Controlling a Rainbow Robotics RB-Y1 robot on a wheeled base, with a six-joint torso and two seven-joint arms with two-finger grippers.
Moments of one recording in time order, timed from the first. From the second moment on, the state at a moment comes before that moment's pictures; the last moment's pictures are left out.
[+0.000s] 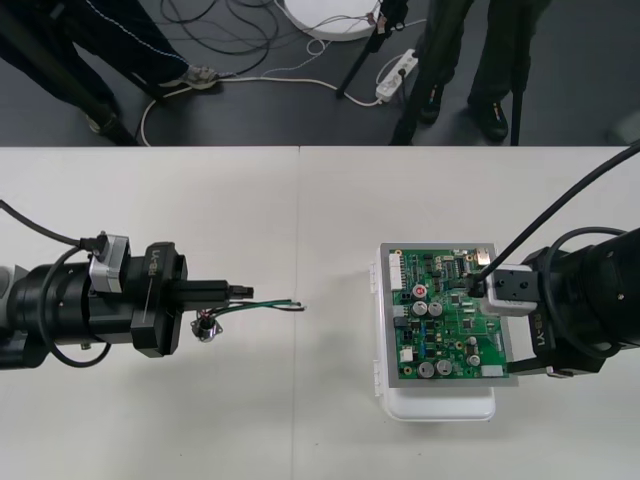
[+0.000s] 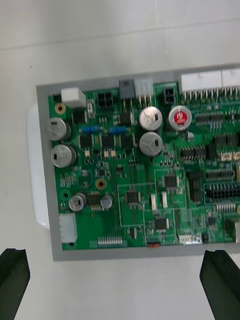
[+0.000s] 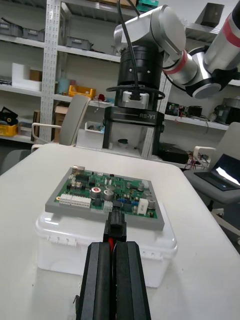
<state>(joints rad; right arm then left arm) -0.19 -1.02 0.13 -2.38 1.92 -1.57 -0.92 -0.10 0.56 -0.04 -1.56 -0.96 -1.47 -0.11</state>
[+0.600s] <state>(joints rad) -0.17 -1.08 0.20 -2.41 2.28 -1.57 -0.92 -0.18 0.53 -0.19 -1.25 -0.95 -1.51 -0.43</state>
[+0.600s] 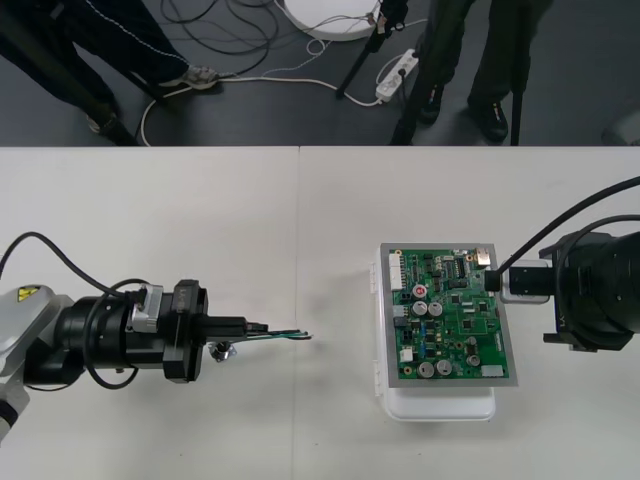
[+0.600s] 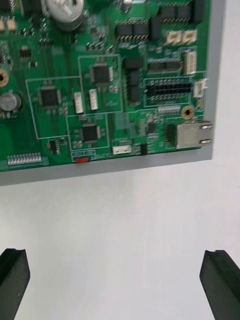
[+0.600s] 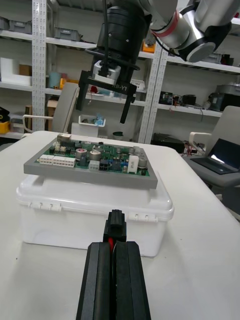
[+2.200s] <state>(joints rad) -0.20 -1.10 0.41 -2.16 2.30 -1.43 -0.82 -0.46 0.36 -0.43 -0.95 -0.98 -1.41 -0.52</state>
